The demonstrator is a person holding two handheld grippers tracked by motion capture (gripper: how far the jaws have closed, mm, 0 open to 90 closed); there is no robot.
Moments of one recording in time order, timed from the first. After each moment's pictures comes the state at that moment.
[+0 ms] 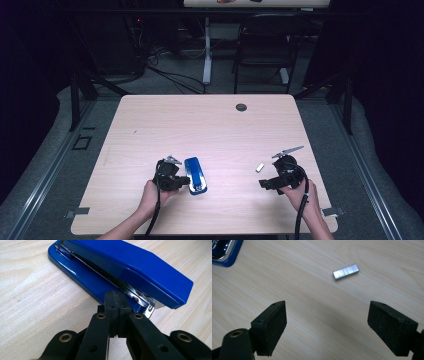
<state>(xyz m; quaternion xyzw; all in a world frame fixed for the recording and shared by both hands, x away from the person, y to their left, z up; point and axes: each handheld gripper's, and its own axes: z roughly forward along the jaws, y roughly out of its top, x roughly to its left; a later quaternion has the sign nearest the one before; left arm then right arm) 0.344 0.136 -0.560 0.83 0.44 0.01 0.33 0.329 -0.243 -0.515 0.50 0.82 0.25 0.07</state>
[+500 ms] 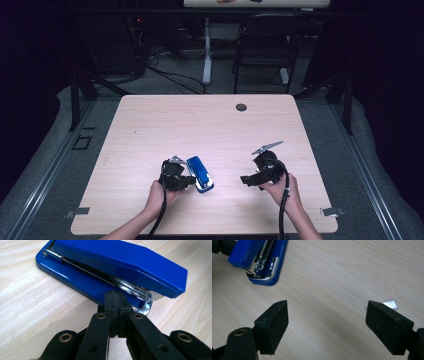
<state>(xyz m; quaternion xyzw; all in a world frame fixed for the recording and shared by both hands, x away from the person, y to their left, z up) 0.345 0.120 -0.564 0.83 0.43 0.01 0.35 0.342 -0.192 -0.508 0.45 0.84 0.28 0.06</state>
